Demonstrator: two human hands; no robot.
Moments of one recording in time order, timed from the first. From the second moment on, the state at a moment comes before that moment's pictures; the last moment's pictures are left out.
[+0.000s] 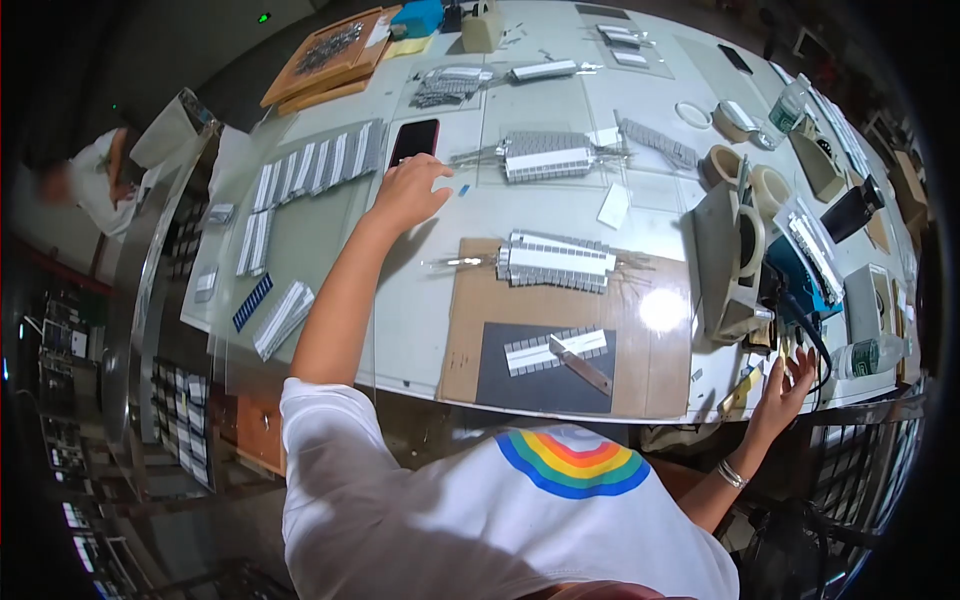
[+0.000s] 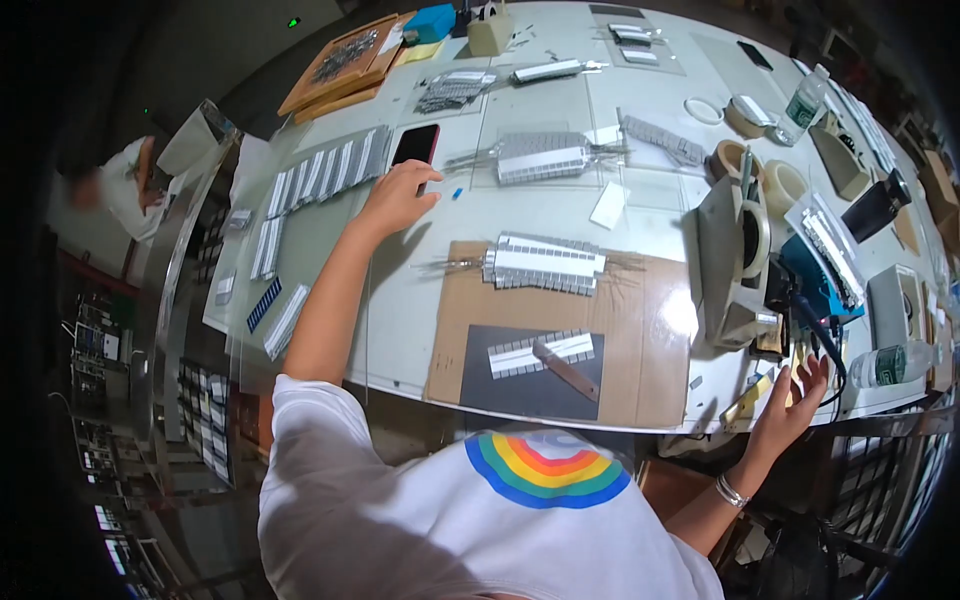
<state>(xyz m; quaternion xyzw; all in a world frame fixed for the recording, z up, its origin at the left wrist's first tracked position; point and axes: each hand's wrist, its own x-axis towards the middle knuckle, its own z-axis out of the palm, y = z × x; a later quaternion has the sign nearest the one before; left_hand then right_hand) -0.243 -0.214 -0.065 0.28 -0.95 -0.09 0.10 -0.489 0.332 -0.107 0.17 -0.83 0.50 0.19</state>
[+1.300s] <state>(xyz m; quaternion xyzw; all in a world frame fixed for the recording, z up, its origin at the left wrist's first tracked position) -0.383 -0.431 -0.156 0.13 -0.94 0.28 0.14 -0.435 0.299 -0.069 0.12 -0.87 0.40 0.25</state>
